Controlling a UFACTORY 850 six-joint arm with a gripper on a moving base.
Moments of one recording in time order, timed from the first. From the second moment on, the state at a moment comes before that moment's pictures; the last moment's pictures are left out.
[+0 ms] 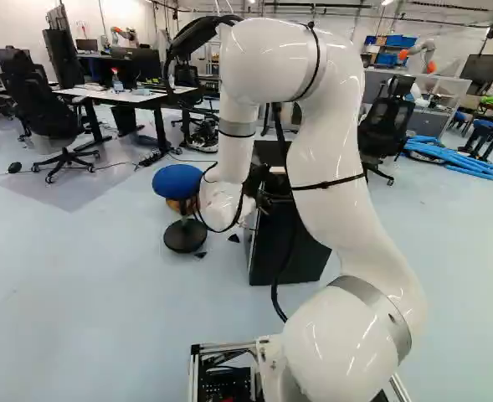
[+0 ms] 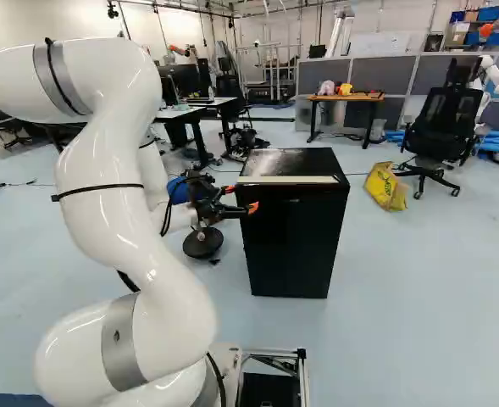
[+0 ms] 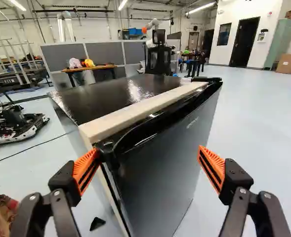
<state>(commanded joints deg) 24.4 -34.7 -37.8 72.5 80.4 0.0</state>
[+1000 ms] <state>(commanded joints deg) 28.7 -32.1 -33.0 77.9 80.6 0.0</state>
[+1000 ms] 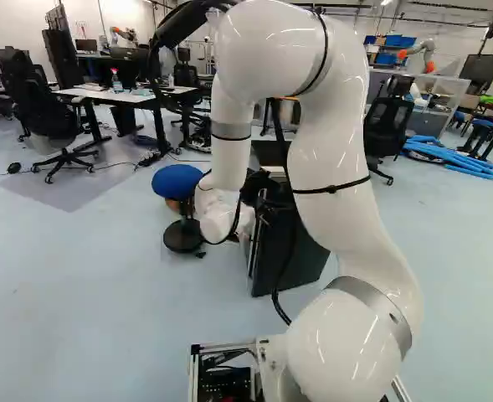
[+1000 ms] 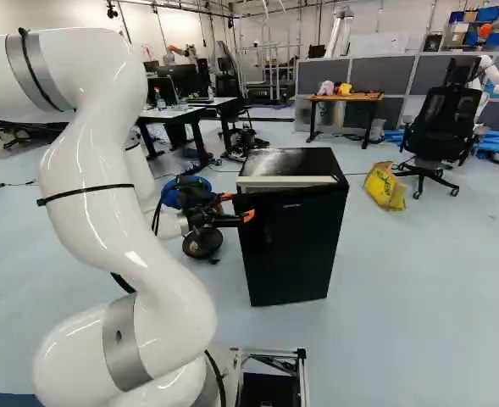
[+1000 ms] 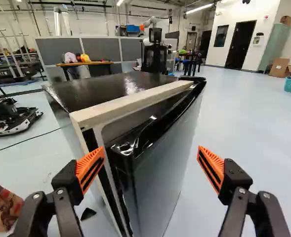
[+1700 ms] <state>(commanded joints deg) 27.8 -33.5 -35.8 82.3 83.0 0.0</state>
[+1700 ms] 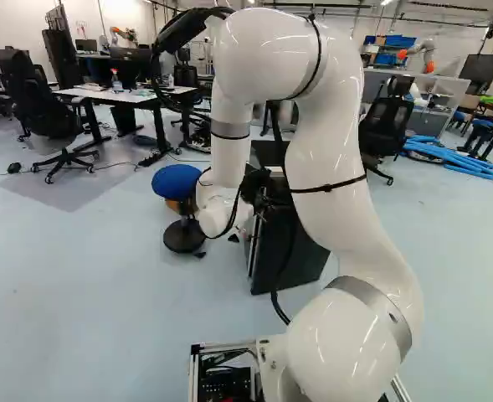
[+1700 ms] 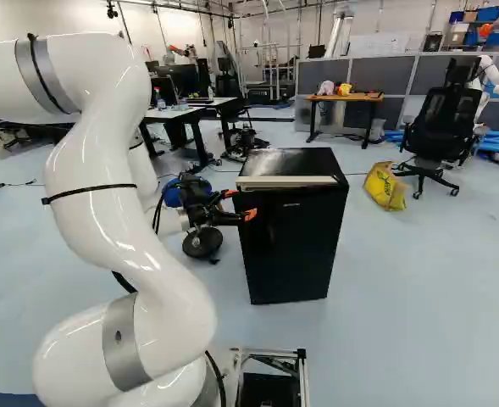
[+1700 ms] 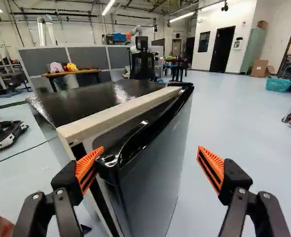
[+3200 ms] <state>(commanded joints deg) 29.5 -30.8 -28.8 95.2 84.3 0.0</state>
